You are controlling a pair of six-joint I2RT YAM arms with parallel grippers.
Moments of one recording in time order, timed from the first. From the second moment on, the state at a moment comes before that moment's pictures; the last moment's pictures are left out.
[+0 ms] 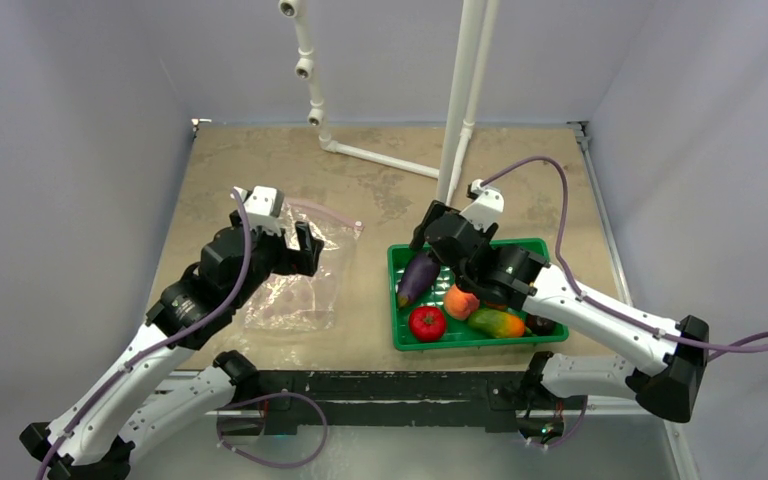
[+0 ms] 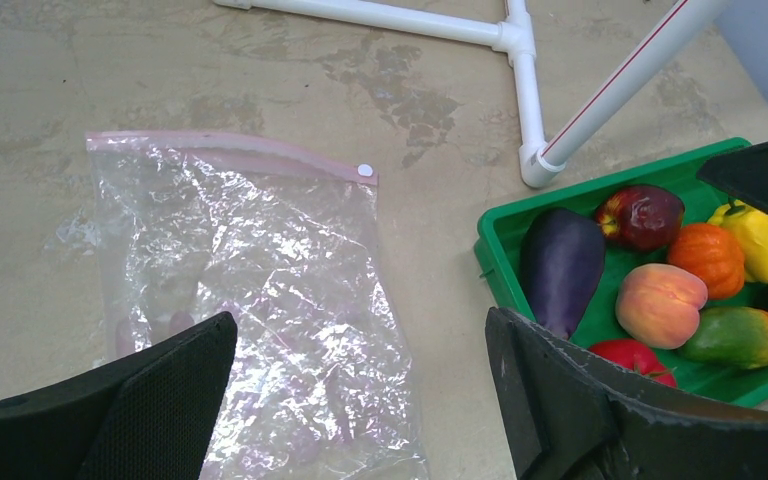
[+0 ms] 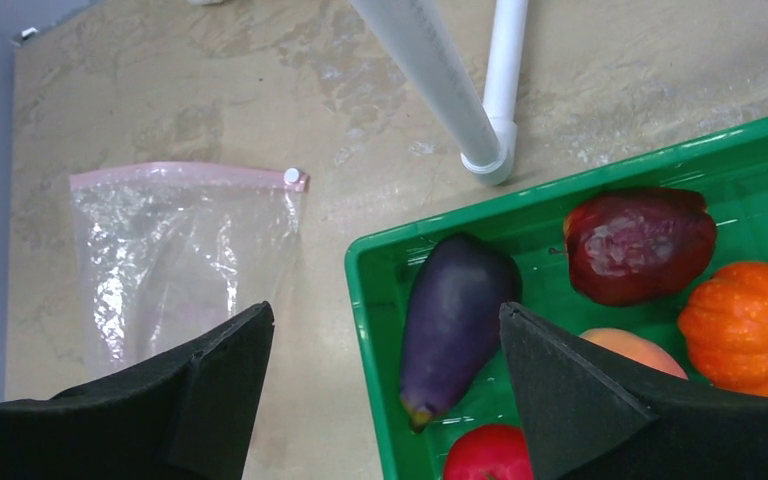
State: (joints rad) left arm -0.68 0.69 0.90 -0.57 -0.29 -0.32; right arm 0.98 1.16 1.09 -0.62 0.76 1.01
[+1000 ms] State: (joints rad) left arm -0.68 0.67 0.89 -0.57 -0.27 -0.33; right arm 0.58 1.25 0.89 -0.41 0.62 1.15
